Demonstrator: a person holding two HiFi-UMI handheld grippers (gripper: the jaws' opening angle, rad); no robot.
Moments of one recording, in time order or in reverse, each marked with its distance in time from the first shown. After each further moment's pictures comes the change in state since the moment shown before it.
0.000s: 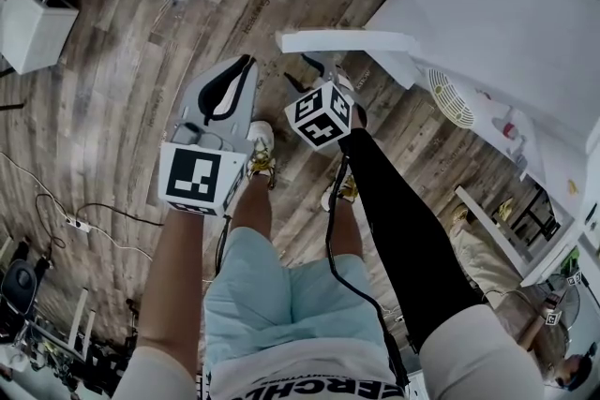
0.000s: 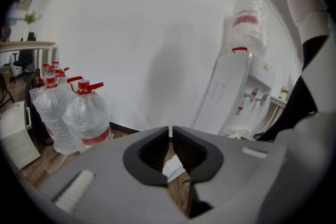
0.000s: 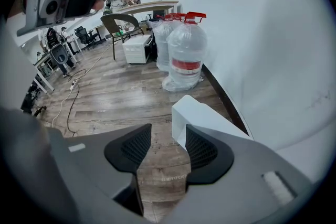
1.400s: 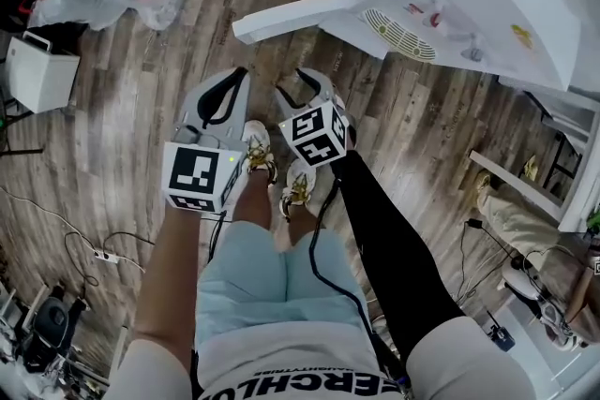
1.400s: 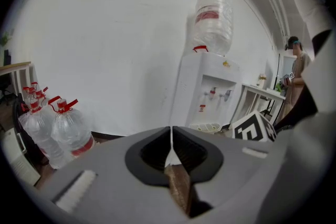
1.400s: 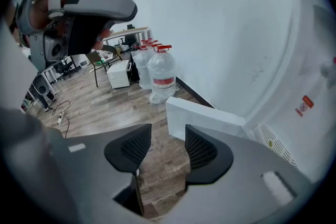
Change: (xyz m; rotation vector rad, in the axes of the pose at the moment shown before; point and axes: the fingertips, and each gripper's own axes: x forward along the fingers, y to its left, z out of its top) left arm -0.048 -0.137 0.022 0.170 0.040 -0.148; right arm -0.157 0.026 -0.047 0.301 -0.188 -0.179
